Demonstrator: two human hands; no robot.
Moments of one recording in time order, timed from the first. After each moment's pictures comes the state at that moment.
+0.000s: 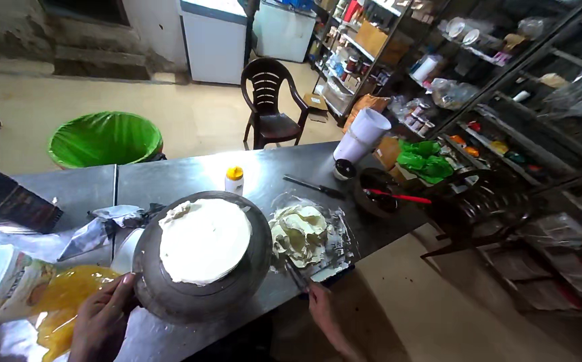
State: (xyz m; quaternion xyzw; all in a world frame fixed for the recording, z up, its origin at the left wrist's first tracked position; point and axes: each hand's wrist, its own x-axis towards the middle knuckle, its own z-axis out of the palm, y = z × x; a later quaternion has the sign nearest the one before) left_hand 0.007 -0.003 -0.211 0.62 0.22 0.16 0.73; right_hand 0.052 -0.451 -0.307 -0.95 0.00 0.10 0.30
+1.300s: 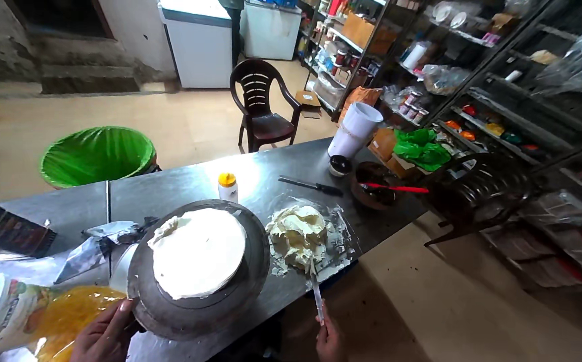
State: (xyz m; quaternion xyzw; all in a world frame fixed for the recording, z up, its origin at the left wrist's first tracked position) left_hand -0.005 0.004 -0.215 0.62 0.17 0.11 0.76; right_hand -0.047 -0.439 -0.332 -0.91 0.09 -0.08 0.39
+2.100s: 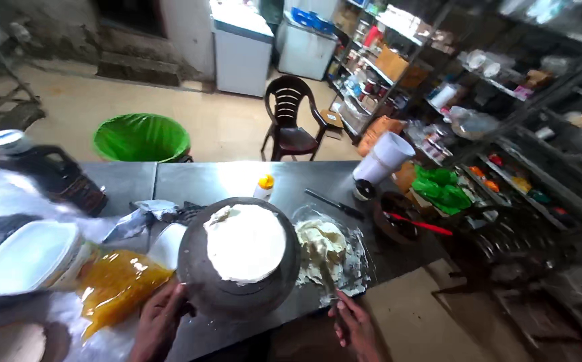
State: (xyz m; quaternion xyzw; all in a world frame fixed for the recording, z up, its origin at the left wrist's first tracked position) left_hand -0.023 -0.025 -0.233 0.57 0.16 0.12 0.80; right_hand 0.031 -0.452 -0.225 -0.74 0.09 0.14 0.65
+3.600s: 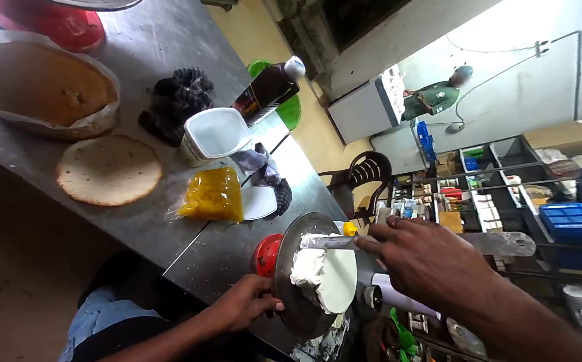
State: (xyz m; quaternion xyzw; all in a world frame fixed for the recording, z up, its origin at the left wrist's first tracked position) left_hand -0.039 -0.069 -0.246 0.55 0.02 0.03 0.83; right_hand 0.121 -0.076 0.088 -0.55 -0.68 0.00 -0.49
